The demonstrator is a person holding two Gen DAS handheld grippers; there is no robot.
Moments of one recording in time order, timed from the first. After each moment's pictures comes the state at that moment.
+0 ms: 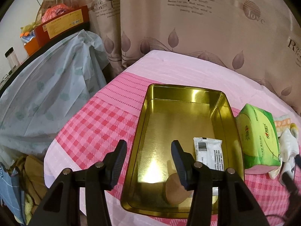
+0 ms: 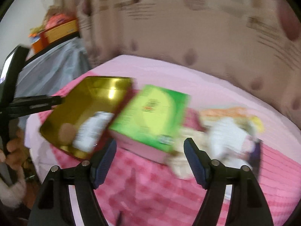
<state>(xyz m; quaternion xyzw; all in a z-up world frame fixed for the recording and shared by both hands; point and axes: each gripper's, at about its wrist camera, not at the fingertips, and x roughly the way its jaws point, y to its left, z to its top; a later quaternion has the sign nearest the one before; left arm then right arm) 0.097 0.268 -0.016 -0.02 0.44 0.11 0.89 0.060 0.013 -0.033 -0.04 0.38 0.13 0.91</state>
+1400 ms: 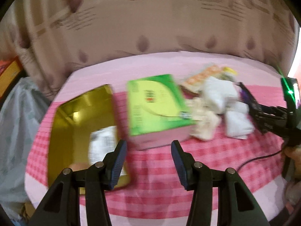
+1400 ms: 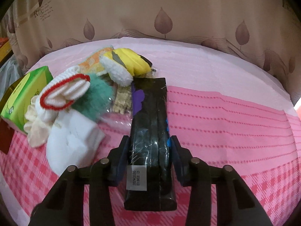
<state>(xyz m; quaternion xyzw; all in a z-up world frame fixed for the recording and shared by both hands) 0.052 0.092 -0.019 0.12 0.43 -0.10 0.89 0.069 -0.186 -0.114 0.03 0.44 -0.04 0.89</state>
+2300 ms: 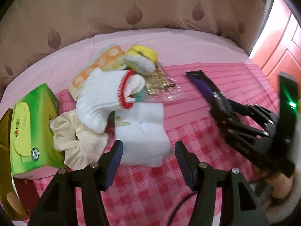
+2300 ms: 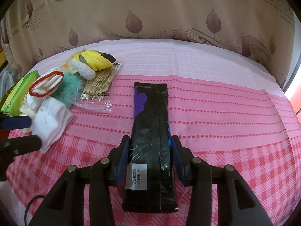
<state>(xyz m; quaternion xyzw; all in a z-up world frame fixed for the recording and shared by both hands) 0.079 -0.074 -0.067 0.13 0.51 -0.27 0.81 0.027 -0.242 -0.114 0.06 0.43 -0.06 0.90</state>
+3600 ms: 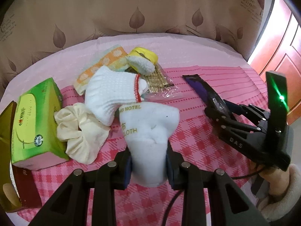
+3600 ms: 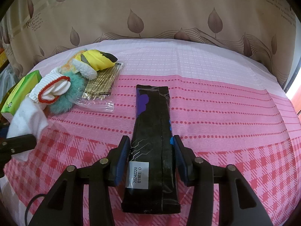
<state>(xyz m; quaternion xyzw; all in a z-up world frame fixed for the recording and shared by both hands) 0.066 -0.059 -0.062 0.11 0.49 -0.27 0.82 0.028 -0.241 -0.115 0.06 0.44 -0.06 0.90</state>
